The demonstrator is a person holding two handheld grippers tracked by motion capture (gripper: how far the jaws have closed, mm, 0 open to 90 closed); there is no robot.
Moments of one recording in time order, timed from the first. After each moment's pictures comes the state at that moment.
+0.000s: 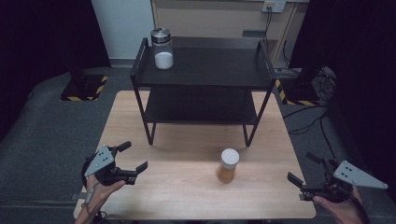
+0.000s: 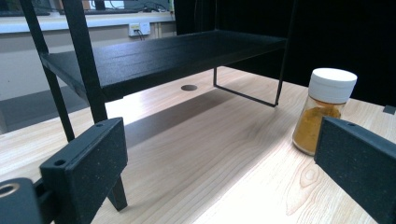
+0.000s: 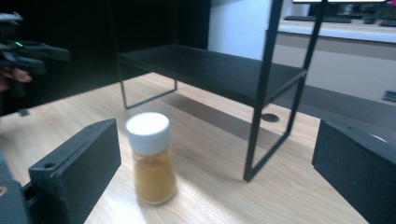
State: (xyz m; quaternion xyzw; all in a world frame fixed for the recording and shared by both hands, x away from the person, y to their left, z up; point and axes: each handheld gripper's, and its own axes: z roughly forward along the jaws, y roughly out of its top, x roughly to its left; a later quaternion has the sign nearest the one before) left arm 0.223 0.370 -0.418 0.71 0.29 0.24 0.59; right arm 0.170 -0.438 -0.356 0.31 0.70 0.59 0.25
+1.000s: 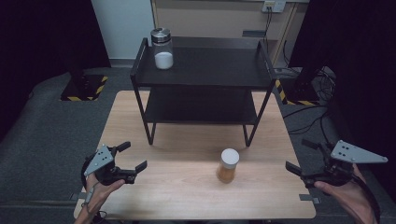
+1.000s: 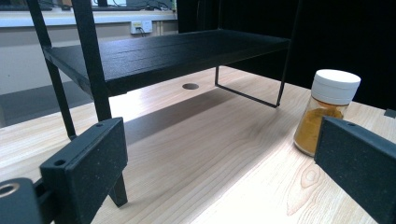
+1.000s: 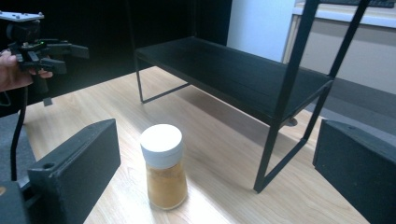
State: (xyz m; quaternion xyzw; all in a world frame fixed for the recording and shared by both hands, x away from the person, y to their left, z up) left arm 0.224 0.373 -0.421 0.70 0.30 0.24 0.60; right arm 0.207 -0.428 -0.302 0.28 0.75 0.56 0.22
